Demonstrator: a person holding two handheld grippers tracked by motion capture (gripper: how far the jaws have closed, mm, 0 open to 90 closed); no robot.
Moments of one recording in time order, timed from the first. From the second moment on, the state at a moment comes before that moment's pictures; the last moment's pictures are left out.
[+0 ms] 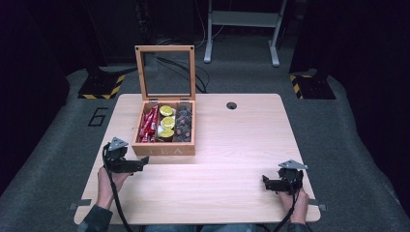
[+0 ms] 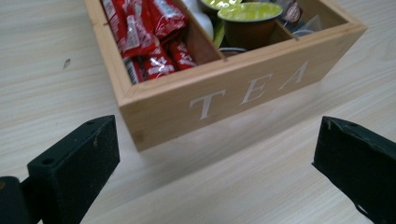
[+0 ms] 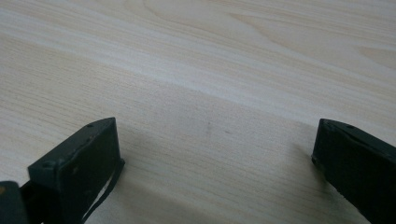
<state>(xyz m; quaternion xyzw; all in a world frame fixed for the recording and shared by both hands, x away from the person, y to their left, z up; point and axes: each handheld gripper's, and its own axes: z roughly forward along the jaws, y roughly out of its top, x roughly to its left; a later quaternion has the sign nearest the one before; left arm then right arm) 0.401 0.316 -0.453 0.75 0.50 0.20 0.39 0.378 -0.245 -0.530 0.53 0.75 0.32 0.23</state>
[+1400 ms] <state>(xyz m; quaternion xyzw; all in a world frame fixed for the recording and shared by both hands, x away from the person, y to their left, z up) 0.490 0.261 -0.428 0.78 0.45 0.16 0.41 0.378 -0.245 -0.530 0.53 0.76 0.32 0.23</state>
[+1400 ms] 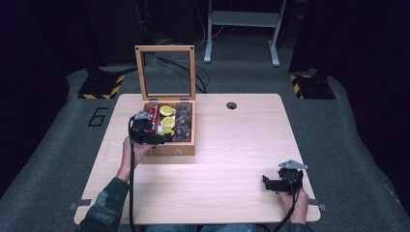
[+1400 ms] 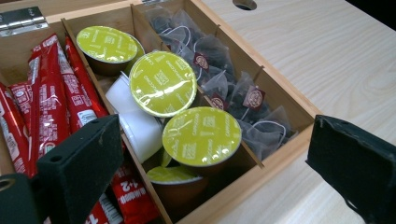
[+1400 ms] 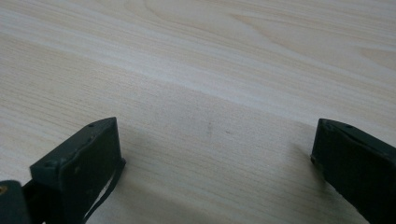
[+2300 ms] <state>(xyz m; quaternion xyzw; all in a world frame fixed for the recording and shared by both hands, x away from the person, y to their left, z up) 0.512 0.252 -0.456 0.78 0.47 0.12 0.39 0.378 -0.245 -0.530 0.53 0.76 0.32 0.23</state>
